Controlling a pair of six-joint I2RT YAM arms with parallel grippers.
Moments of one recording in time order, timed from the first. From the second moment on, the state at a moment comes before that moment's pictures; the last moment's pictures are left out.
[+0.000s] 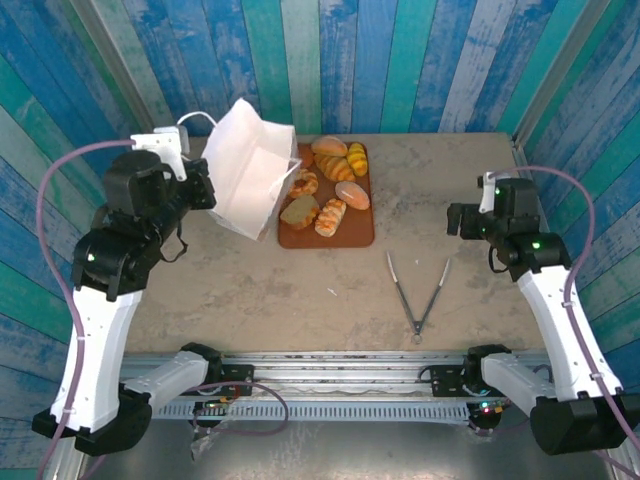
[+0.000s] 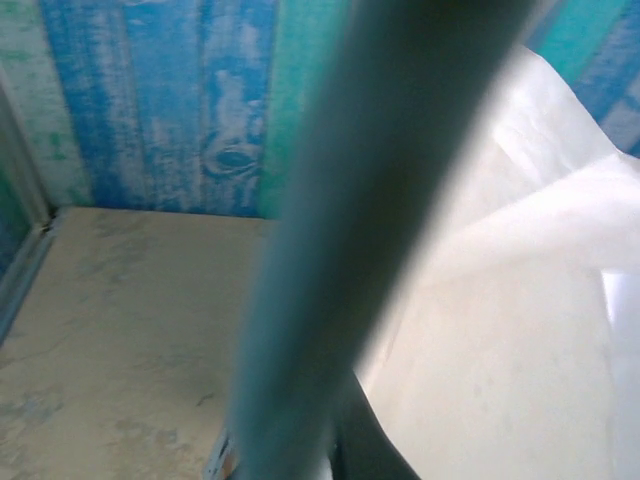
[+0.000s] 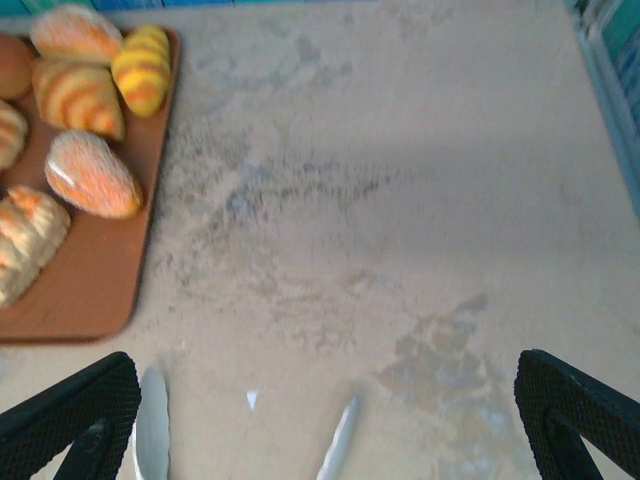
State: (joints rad) left arm -0.32 1.01 1.58 -0.90 -0.16 -0.26; right arm 0.10 1.00 1.03 -0.77 0.05 0.12
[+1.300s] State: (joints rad) left arm -0.06 1.08 1.19 -0.67 -0.14 -0.40; right arm 0.58 1.16 0.72 -0.95 0.05 0.57
